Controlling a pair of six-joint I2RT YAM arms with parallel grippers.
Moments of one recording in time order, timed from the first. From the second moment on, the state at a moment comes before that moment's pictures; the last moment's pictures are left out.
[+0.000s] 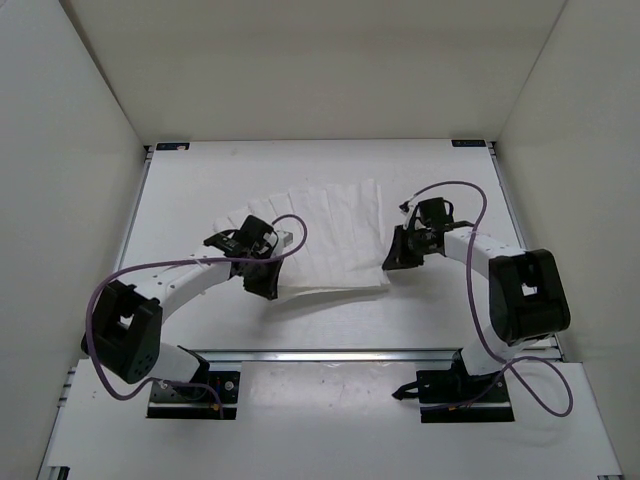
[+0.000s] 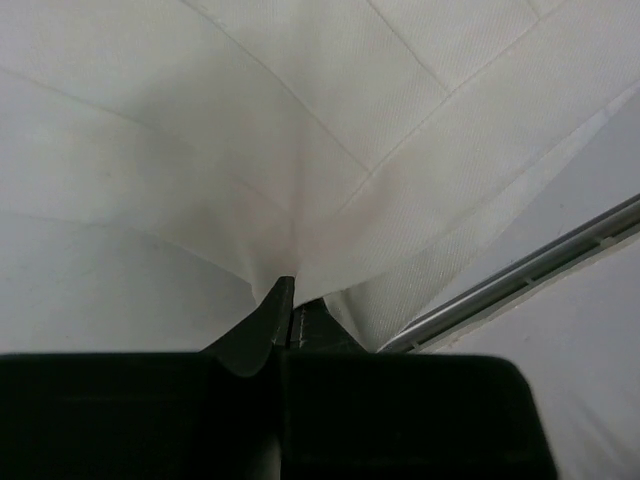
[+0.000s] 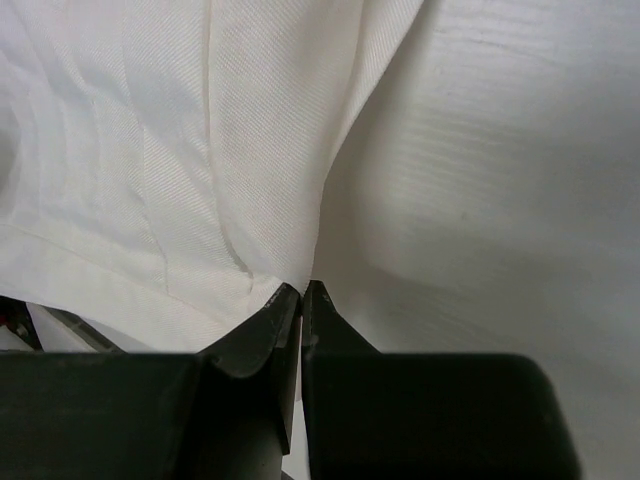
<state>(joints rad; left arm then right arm) -0.52 1.41 0.88 -0.66 0.23 -0.18 0.19 1.60 0.88 -0.35 -0.48 0.26</state>
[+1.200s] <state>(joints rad) -0.54 1.29 0.81 -0.69 0.26 -0.21 0.35 1.52 0.72 -0.41 -0.47 0.28</state>
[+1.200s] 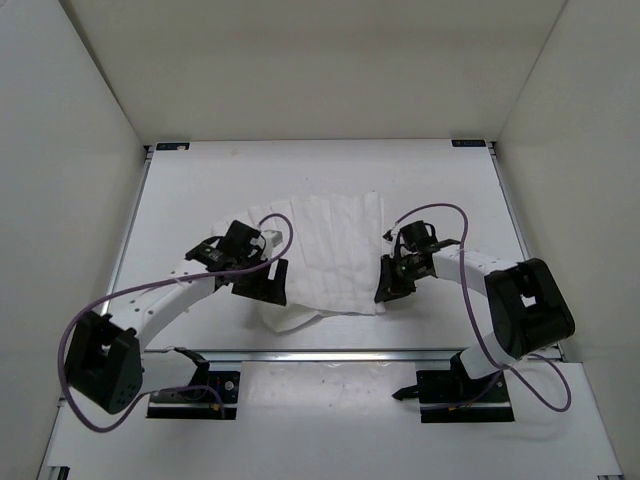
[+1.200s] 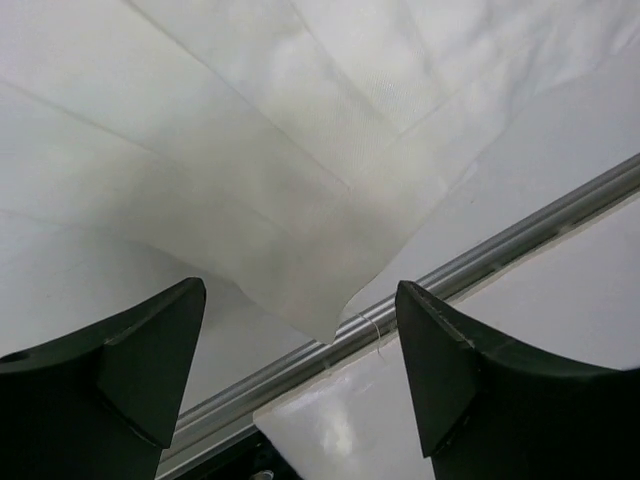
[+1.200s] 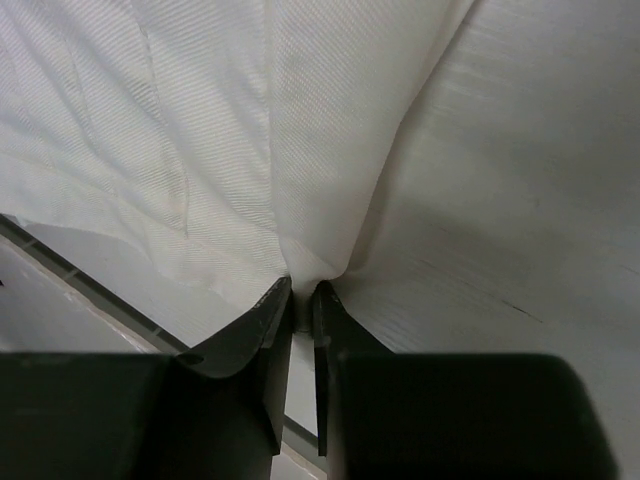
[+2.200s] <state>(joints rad) -0.50 1.12 0.46 -0.44 0.19 -0.76 0.37 1.59 0.82 -0.51 -0.51 0.14</state>
